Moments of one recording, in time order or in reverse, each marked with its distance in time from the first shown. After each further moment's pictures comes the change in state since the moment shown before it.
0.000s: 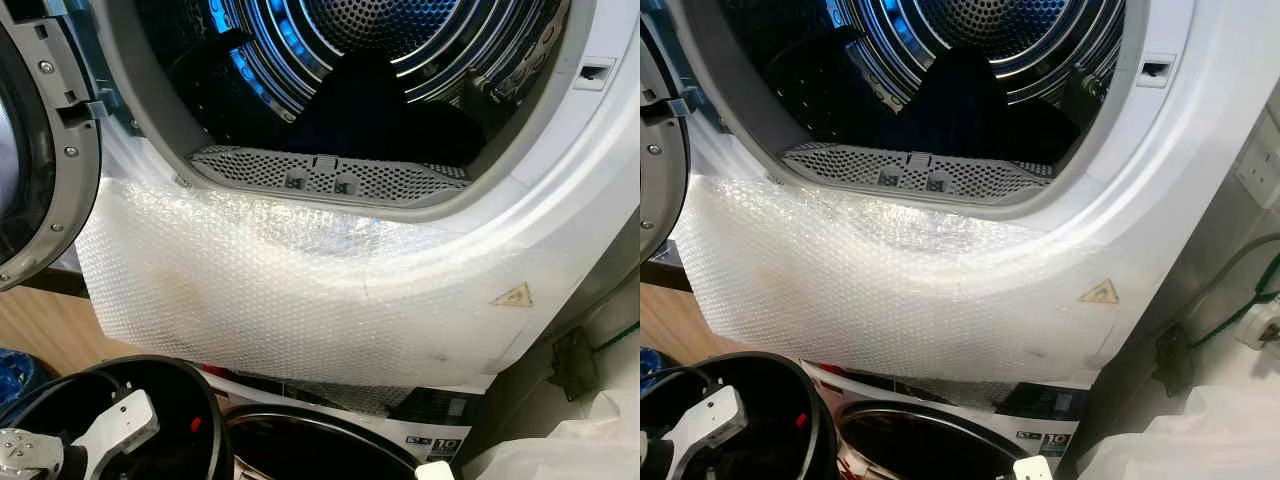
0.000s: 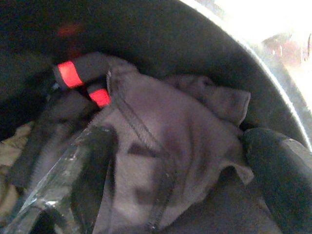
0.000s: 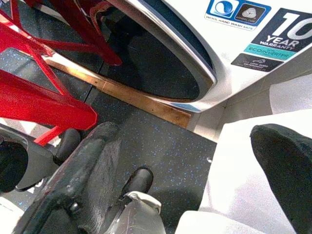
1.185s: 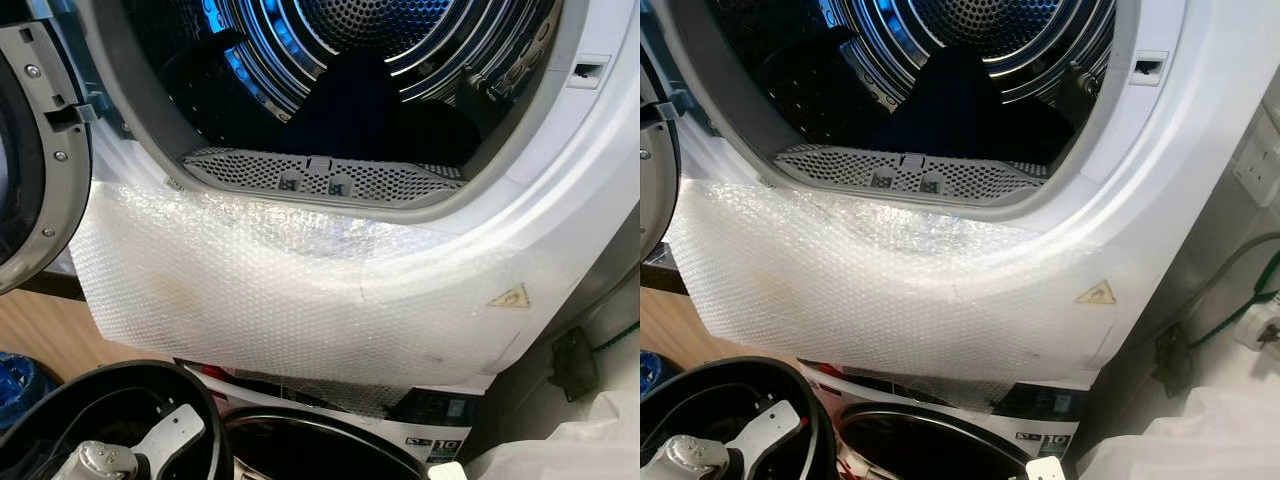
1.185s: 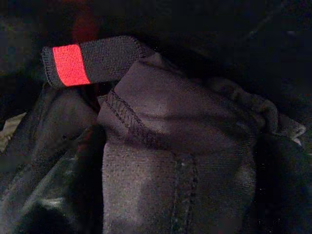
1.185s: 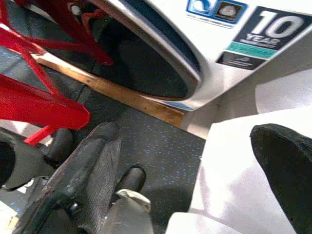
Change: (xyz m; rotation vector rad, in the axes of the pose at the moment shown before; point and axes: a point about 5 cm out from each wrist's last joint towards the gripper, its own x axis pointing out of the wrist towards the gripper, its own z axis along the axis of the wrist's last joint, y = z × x) left arm 0.083 0.012 -0.009 -0.134 0.092 0.194; right arm -0.001 -0.010 -0.002 -0.004 0.006 -0.013
